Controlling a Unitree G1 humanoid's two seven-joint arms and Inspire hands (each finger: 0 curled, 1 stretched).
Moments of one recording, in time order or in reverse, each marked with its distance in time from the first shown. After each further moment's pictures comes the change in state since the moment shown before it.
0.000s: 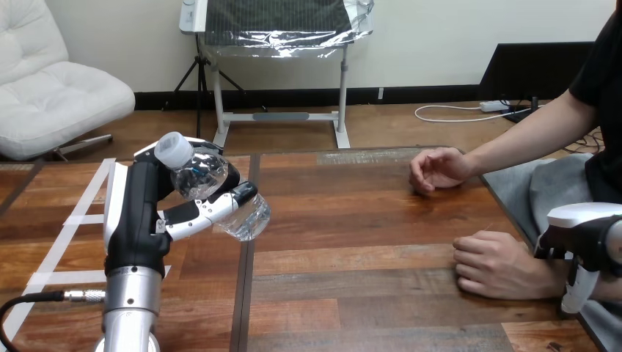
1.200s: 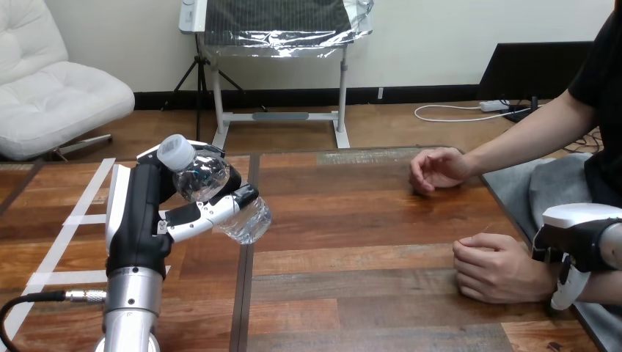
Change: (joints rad) left arm 0.001 0.000 0.000 -0.001 0.000 0.021 -0.014; right arm -0.012 0.039 0.013 0.097 0.026 -0.015 -0.112
